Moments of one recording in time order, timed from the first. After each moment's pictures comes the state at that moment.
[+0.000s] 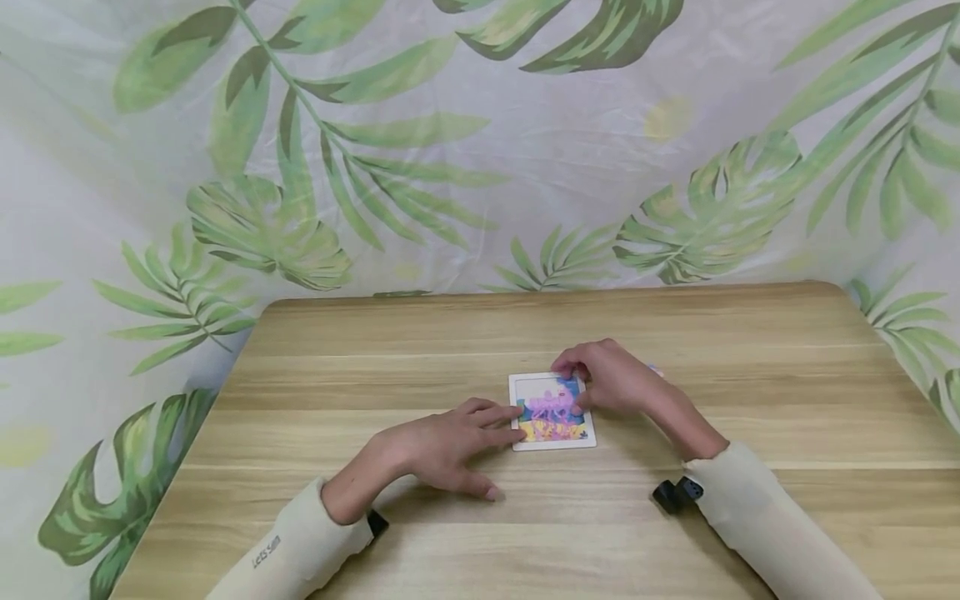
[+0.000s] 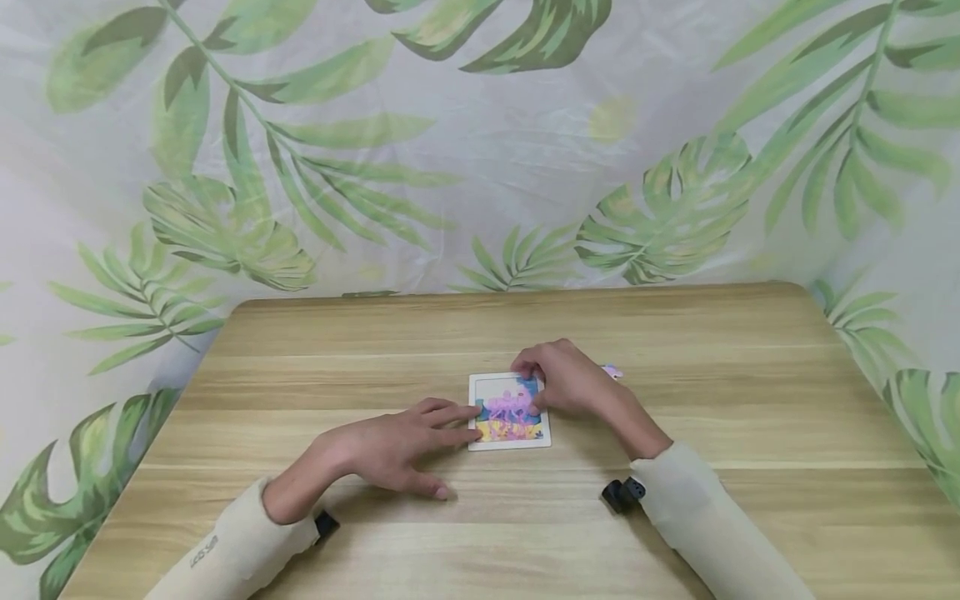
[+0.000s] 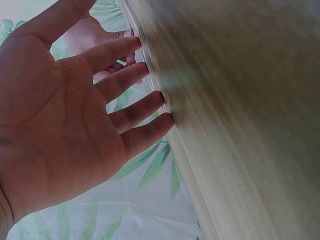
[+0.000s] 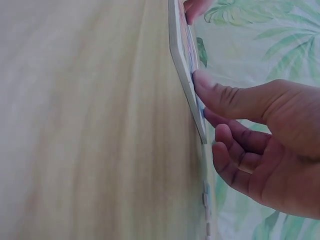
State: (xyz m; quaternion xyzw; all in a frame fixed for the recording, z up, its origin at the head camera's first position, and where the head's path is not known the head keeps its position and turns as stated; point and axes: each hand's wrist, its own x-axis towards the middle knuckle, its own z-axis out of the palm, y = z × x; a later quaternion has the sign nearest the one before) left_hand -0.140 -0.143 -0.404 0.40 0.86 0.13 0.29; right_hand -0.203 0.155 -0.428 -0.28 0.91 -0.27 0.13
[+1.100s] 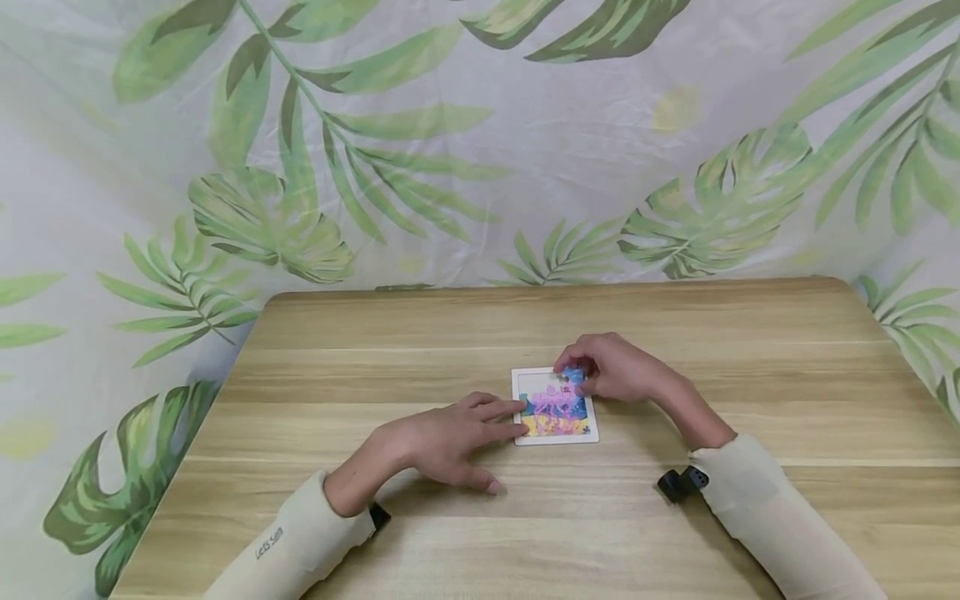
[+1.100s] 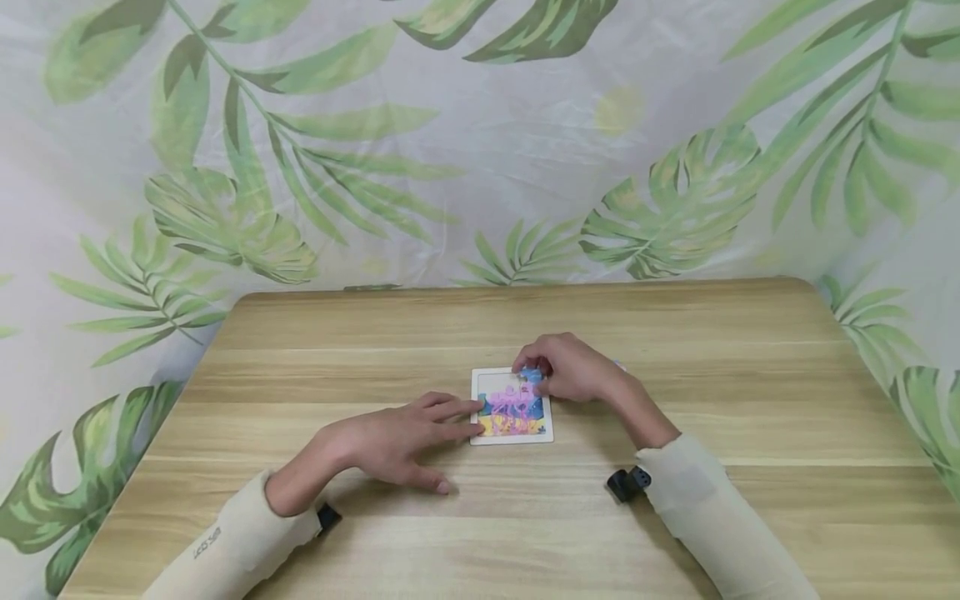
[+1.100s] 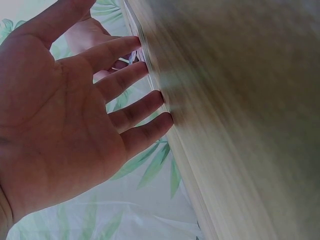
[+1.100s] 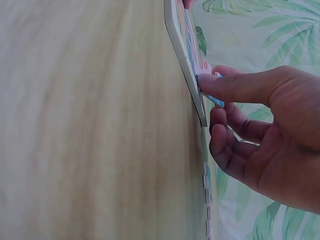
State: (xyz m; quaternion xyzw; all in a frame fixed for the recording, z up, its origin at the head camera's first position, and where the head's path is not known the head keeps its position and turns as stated) left_hand -0.141 -0.143 -0.405 0.40 0.86 0.13 0.29; right_hand -0.214 0.164 -0.431 -0.31 0.88 -0.31 0.15
